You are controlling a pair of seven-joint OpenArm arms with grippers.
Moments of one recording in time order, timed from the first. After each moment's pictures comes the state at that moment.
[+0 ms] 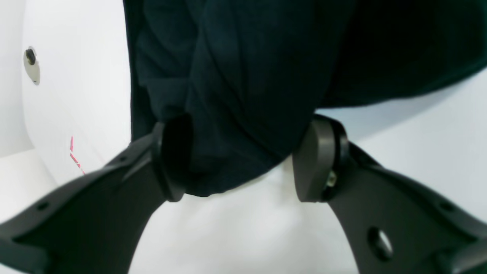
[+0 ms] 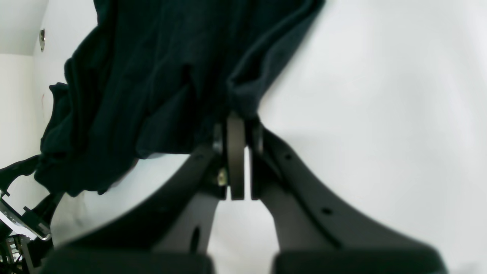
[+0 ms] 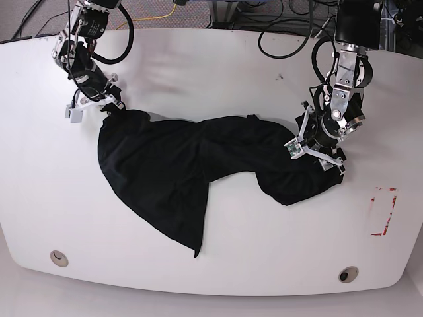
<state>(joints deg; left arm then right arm) -2.4 -17.6 6.0 91.3 28.7 -42.6 31.0 -13.2 3.6 33.3 89.5 48.6 16.4 -53.3</state>
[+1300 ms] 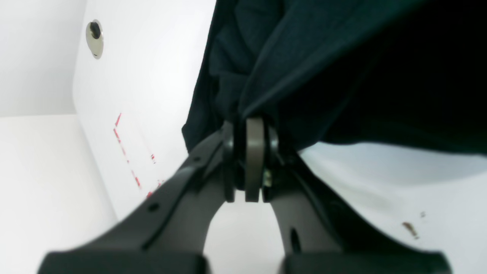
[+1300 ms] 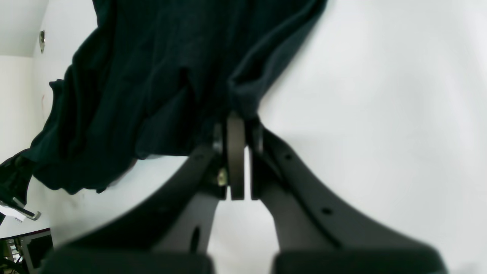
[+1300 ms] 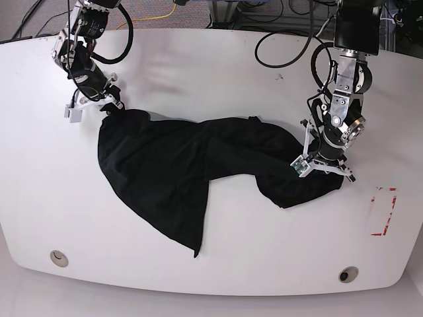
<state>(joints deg) -4.2 -16.7 5.9 90.4 28.5 -31.1 31.1 -13.2 3.6 33.5 89.5 48.6 16.4 -53.3</state>
